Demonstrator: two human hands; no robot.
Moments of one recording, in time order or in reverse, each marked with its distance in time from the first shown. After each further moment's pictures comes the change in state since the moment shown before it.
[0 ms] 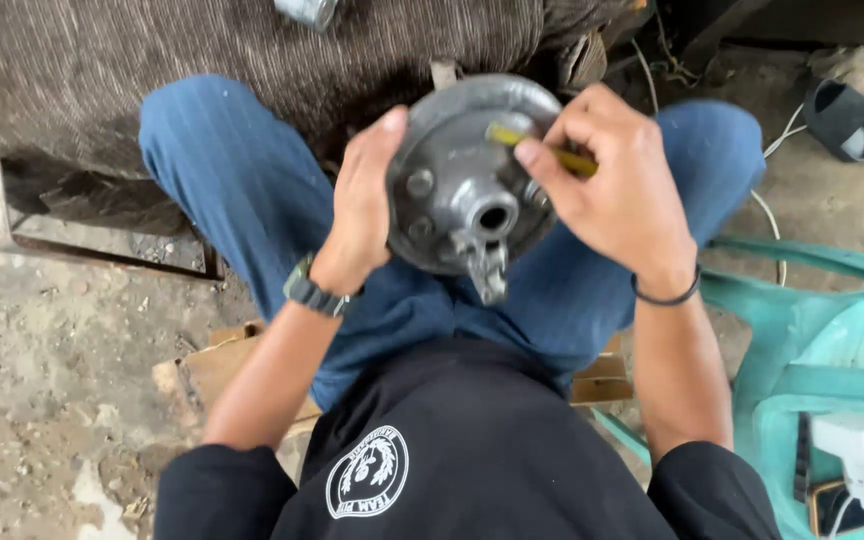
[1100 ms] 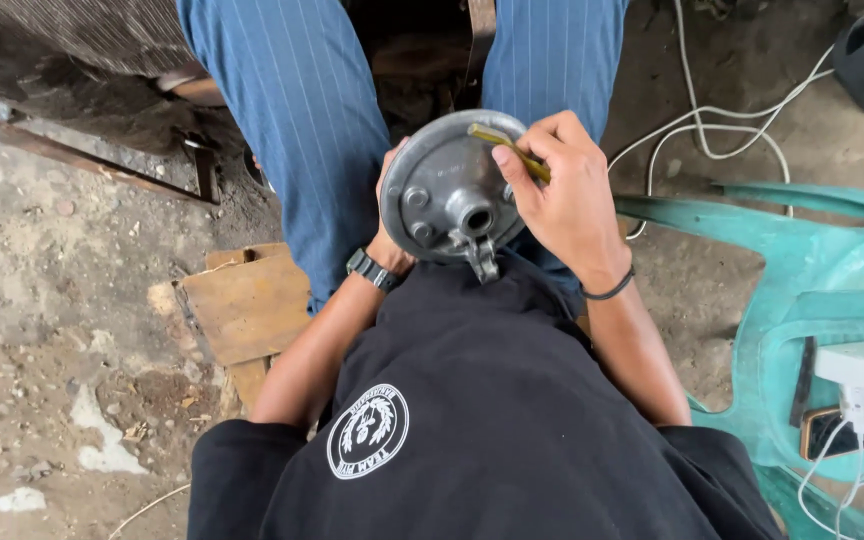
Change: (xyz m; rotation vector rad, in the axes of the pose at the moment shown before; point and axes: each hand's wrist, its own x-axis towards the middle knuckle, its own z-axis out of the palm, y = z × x) left_hand -0.084 -0.169 -0.027 -0.920 0.283 -0.715; right_hand -0.086 -0.003 0.093 0.104 0.104 0.113
